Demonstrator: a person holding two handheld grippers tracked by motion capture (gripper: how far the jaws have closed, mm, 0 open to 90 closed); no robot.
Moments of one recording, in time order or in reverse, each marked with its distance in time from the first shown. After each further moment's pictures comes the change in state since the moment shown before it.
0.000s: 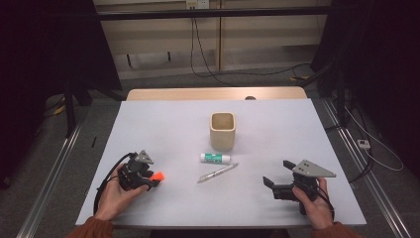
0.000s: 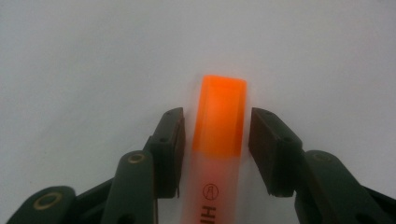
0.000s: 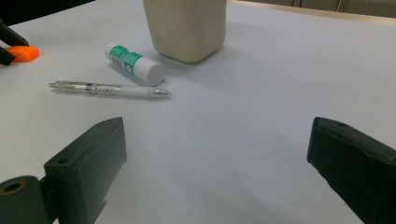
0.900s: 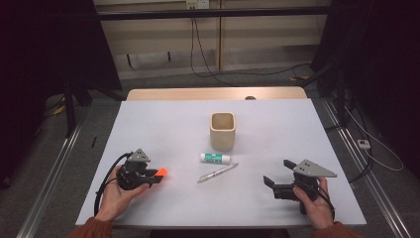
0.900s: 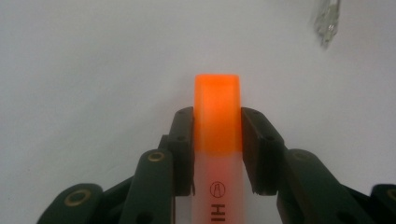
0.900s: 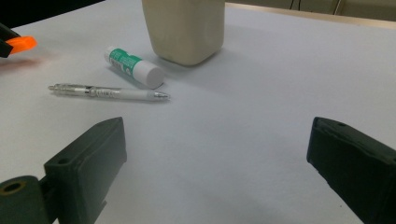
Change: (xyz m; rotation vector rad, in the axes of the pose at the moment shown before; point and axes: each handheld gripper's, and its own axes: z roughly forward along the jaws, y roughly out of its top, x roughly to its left) left arm -0.007 -0.001 -0.011 -0.172 -0.044 -0.084; right arm -0.001 0.001 -0.001 -0.015 -0.003 0.001
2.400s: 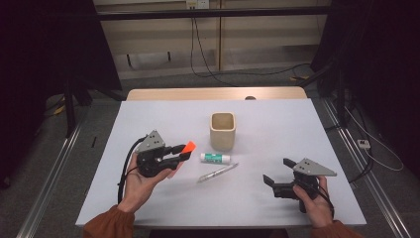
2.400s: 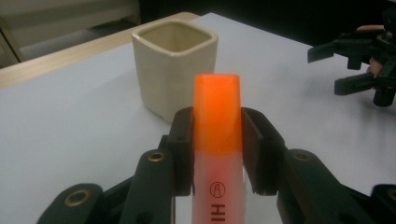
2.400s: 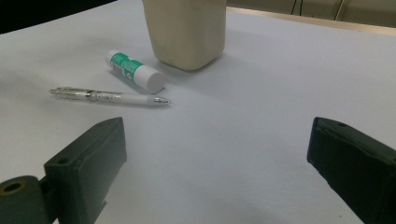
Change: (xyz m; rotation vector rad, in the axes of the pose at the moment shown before) left arm -0.043 0.072 -0.007 -0.448 -0.094 0.075; right arm -0.002 0.003 0.002 -0.005 0.007 -0.013
